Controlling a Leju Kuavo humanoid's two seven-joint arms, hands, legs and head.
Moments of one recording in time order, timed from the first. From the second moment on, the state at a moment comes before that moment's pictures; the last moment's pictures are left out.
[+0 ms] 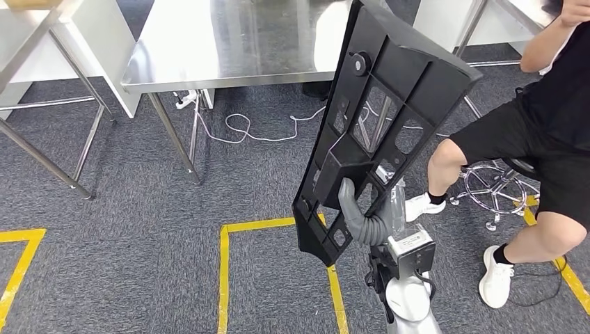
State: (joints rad) left arm -0.04 -0.04 0.46 -0.21 -0.30 -0.01 -0.46; right arm -0.11 0.09 0.27 -1.78 0.23 -0.08 -0.43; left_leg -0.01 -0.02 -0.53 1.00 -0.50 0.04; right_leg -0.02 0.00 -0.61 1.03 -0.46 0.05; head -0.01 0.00
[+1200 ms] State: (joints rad) left arm -0.05 -0.04 0.47 -0.21 -0.35 -0.02 -0.45; right arm -0.21 0.05 0.23 -1.85 0.40 -0.14 -0.40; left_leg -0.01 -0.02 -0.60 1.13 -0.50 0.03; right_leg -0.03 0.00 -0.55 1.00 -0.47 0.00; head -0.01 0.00
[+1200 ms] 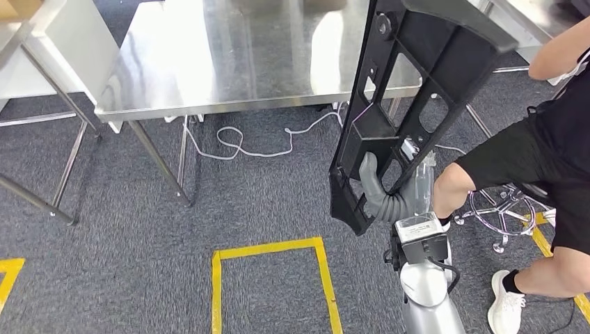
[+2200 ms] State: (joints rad) left arm -0.04 -0.05 0.51 -0.21 -0.34 -0.02 -0.47; right arm -0.29 0.02 0.25 -1.78 0.38 -0.16 -0.38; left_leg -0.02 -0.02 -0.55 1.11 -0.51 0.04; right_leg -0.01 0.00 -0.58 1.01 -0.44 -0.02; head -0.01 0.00
